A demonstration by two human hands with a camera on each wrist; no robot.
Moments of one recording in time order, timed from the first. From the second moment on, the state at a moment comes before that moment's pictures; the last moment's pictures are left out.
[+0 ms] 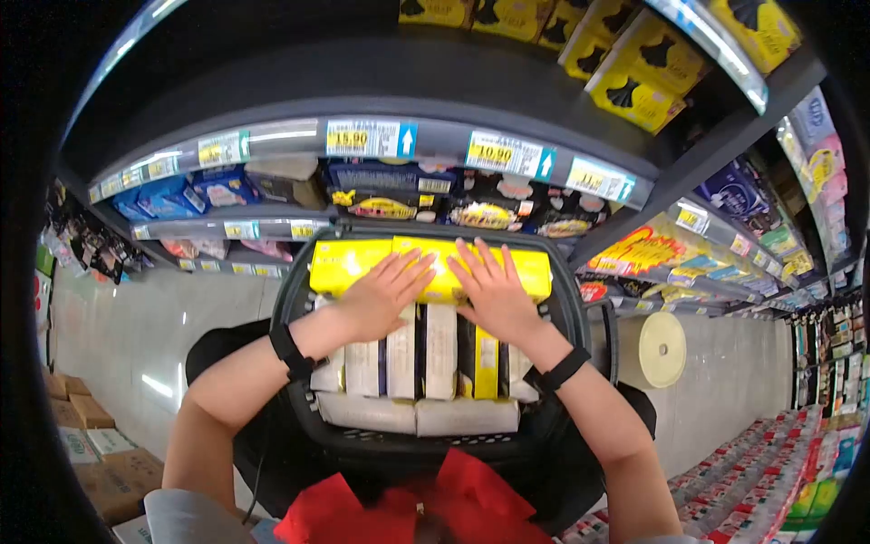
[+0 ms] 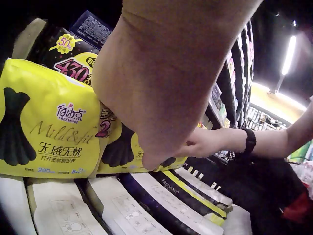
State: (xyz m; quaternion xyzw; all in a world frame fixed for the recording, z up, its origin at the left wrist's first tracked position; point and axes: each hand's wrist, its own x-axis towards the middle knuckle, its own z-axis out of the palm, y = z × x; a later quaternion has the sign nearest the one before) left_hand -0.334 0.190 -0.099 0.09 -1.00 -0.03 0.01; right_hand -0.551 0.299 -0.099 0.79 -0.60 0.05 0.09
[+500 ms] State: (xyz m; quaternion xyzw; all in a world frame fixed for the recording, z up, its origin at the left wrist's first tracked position) left_hand -0.326 0.178 -0.053 0.08 -0.99 -0.06 0.09; right_hand -0.638 0.228 0.099 0.49 -0.70 0.44 0.26
